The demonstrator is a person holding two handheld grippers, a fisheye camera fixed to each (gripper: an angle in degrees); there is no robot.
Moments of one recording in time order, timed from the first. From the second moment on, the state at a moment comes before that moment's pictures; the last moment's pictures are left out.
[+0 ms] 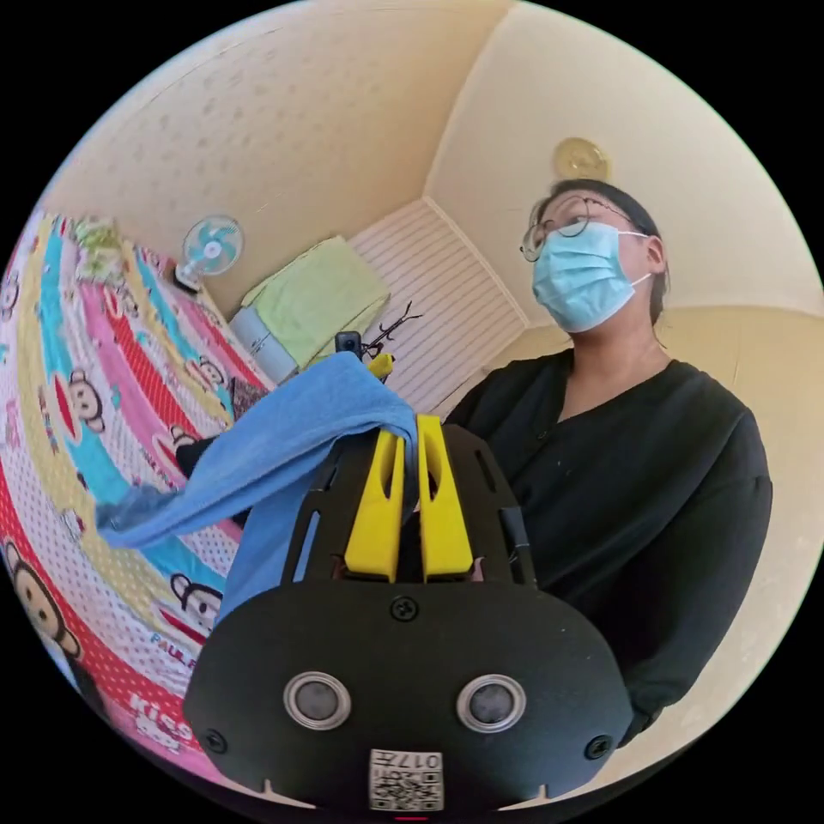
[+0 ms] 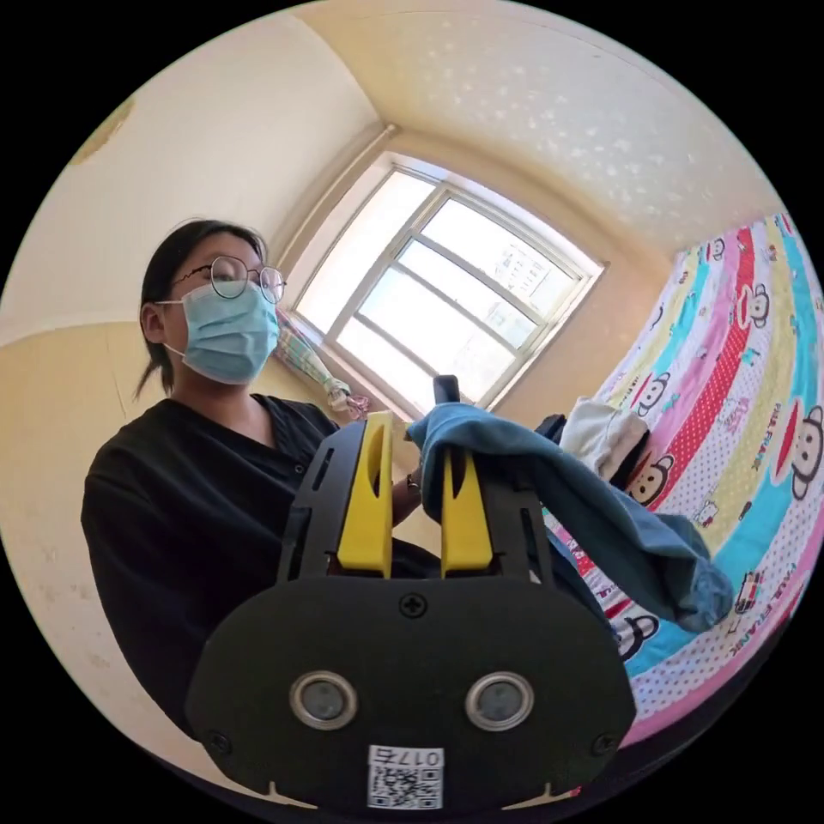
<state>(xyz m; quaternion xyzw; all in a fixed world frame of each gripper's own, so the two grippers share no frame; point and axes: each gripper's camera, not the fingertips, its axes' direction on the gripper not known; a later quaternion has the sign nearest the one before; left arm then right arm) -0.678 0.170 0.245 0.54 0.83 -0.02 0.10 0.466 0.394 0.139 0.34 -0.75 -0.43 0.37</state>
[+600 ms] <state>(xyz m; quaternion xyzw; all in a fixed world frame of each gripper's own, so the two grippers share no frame) -0.632 -0.094 0.266 0.35 0.88 -0.29 0.16 0.317 0.138 0.105 0.24 -0.67 -0.33 0.62</state>
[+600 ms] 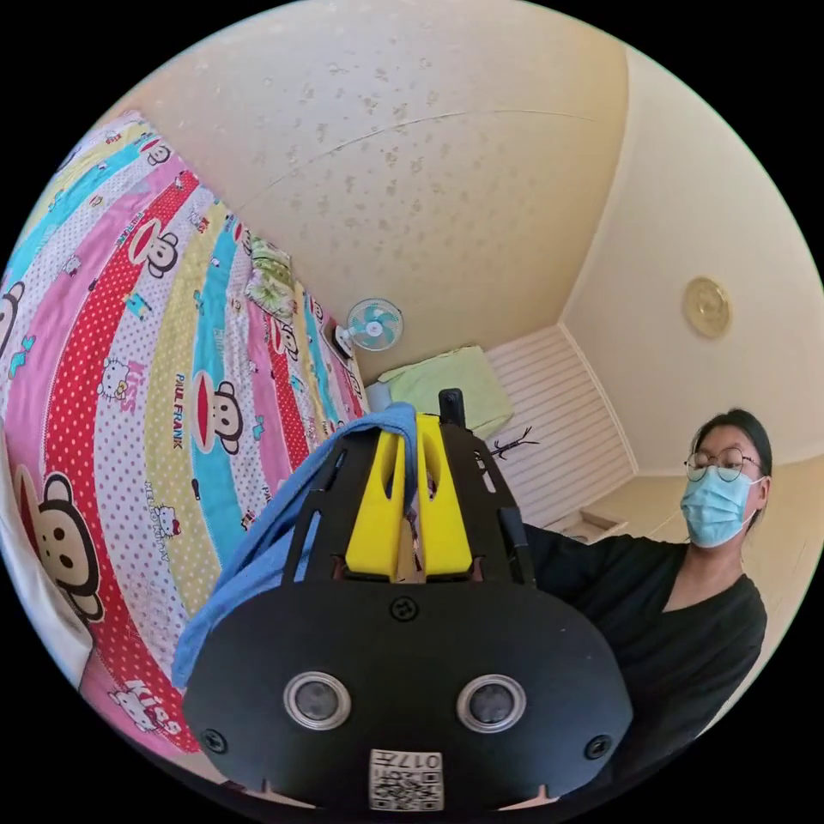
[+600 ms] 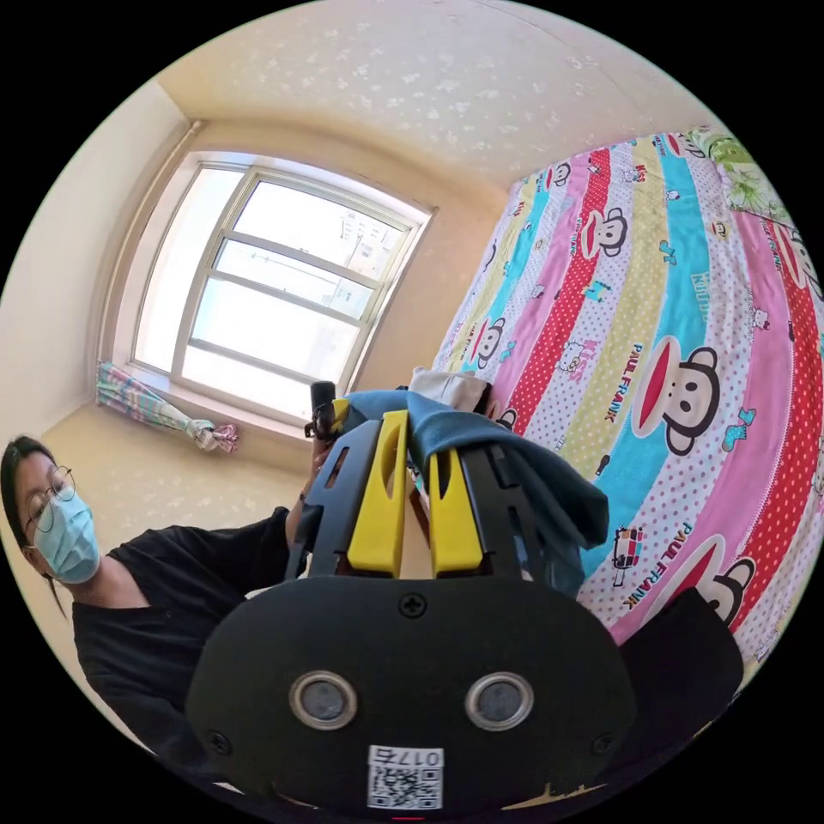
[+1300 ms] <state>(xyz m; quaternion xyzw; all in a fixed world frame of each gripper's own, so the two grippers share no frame) -0.345 -0.184 0.194 -0.01 0.92 -0.31 0.25 0.113 0.070 0.420 0.07 -0.59 -0.17 0.79</state>
